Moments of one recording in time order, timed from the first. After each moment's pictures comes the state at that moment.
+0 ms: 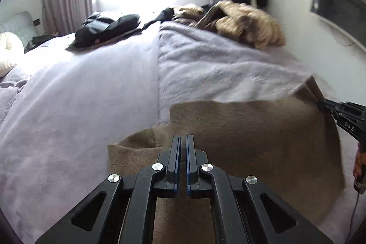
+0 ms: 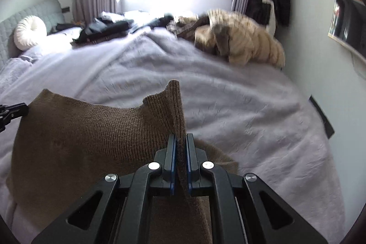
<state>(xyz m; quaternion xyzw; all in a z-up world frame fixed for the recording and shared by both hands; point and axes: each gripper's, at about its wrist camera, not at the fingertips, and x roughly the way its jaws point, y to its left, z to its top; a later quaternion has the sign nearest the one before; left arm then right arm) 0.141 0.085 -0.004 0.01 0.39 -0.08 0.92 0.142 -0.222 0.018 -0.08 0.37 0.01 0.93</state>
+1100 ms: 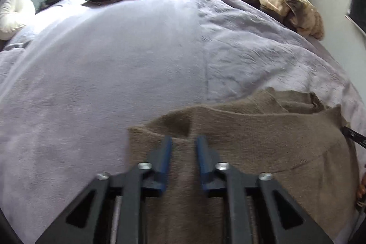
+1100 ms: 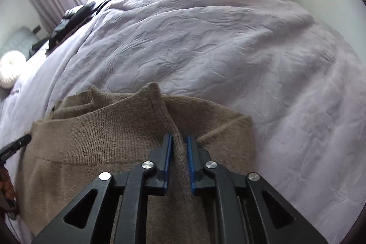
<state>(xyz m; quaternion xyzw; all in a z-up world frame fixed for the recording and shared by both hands) 0.186 0.131 -0.057 -0.04 0.46 -0.02 0.89 0.165 -0.299 -0.042 0.11 0.45 0.00 0.88</state>
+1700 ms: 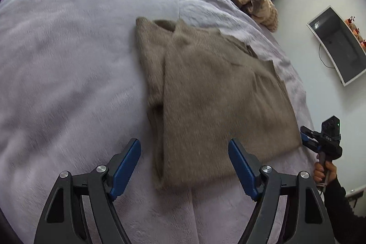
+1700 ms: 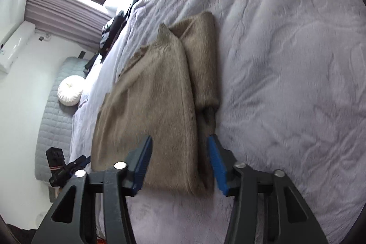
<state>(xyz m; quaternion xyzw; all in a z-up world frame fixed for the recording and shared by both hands) 0.035 0.184 -0.068 -0.18 0.52 -0.18 0.82 0.019 -0.357 -0.069 0.31 0.48 0.18 0.80</state>
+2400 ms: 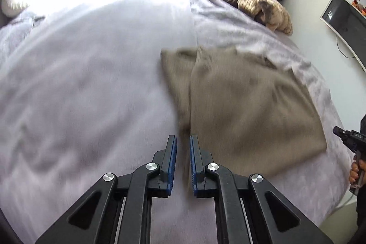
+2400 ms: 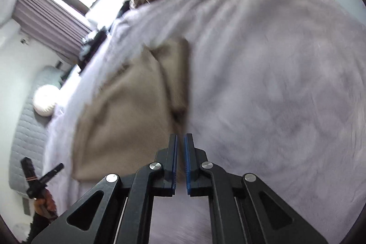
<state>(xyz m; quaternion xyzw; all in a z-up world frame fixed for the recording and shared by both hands) 0.036 0.187 -0.021 -0.08 0.46 -0.10 0.88 -0.006 -0.367 -0.018 0.27 0.43 0.08 0.86</state>
